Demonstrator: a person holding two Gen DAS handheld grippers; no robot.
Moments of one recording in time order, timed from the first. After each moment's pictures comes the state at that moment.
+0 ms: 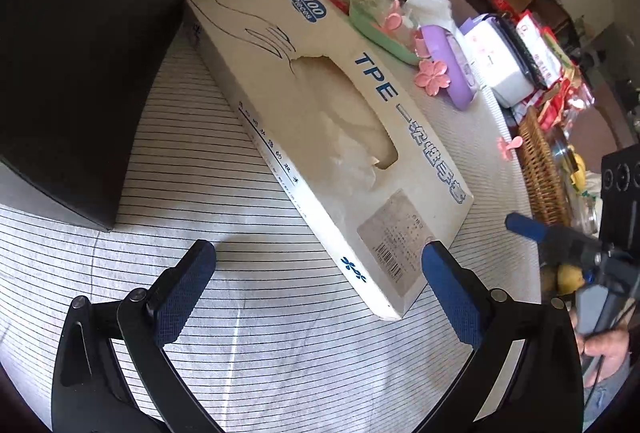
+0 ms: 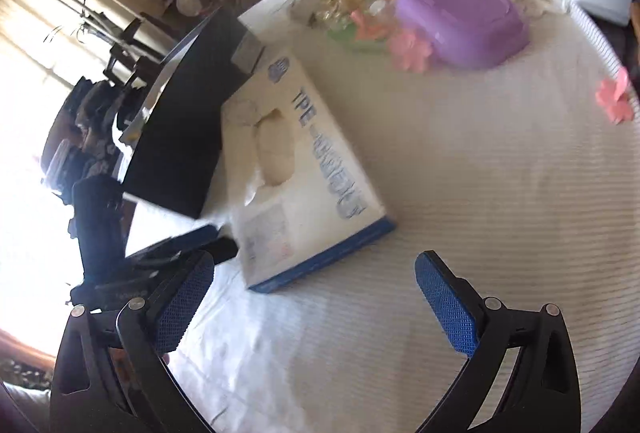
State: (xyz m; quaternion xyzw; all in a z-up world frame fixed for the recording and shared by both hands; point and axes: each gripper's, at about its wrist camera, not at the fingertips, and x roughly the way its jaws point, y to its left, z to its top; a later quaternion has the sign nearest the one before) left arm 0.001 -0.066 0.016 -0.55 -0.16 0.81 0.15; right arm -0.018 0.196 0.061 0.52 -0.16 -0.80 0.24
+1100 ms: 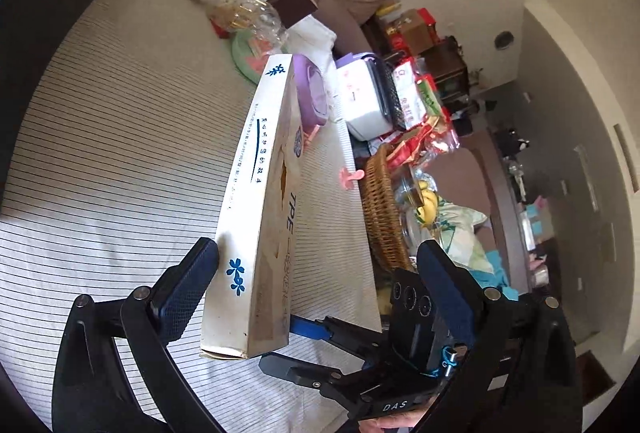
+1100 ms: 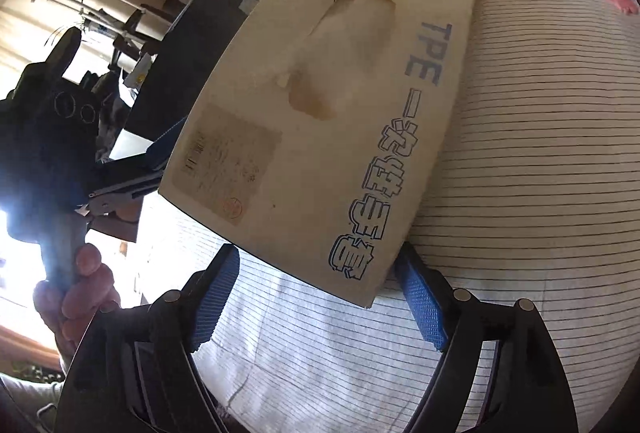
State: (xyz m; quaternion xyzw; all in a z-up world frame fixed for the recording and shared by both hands) left arm -0.008 -0.062 0.063 -0.49 -0.36 0.72 0.34; right arm 0.052 0.179 0.014 0.56 -0.20 -0.76 0.27
